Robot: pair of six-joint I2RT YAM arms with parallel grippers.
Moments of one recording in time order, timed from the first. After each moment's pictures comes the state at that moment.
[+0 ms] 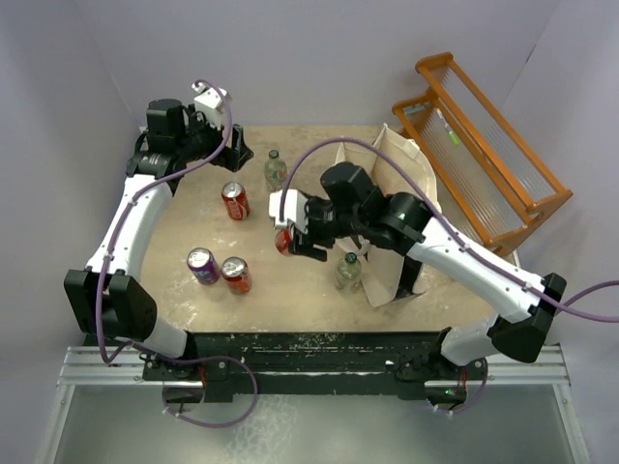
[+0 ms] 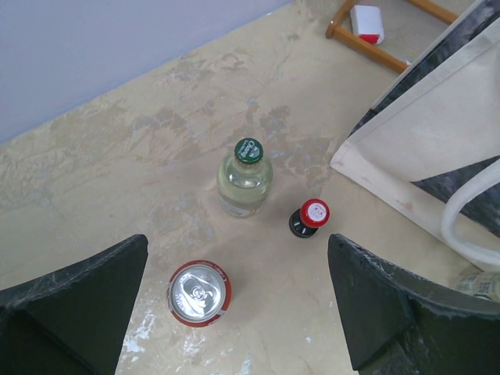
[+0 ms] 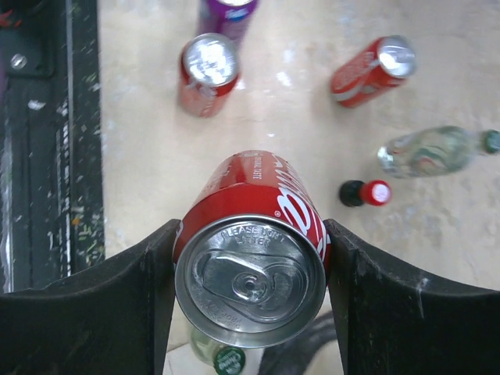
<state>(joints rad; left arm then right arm) -0.10 1.51 1.49 -0.40 0.48 0.13 0.96 1.43 1.54 -0.76 -0.29 -0.59</state>
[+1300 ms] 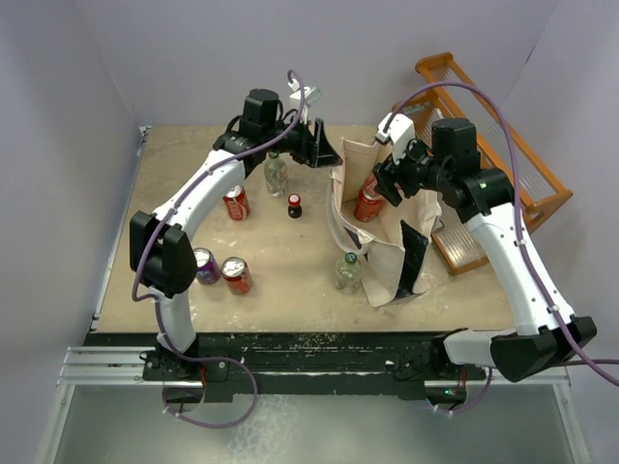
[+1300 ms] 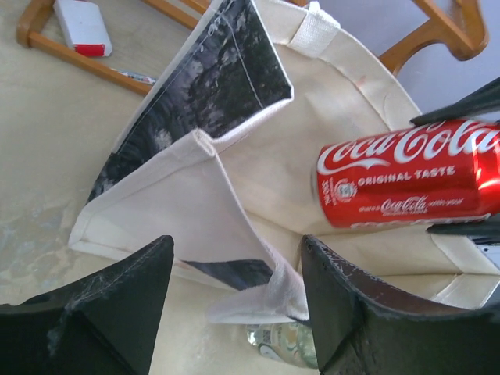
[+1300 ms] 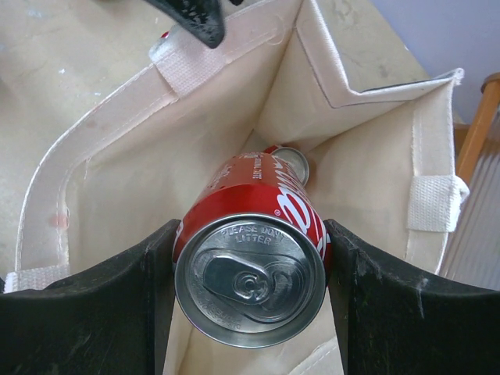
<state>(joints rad) -0.45 1.89 1.80 -0.30 0.73 -0.29 0.33 1.30 1.55 -0.83 -0.29 -0.46</state>
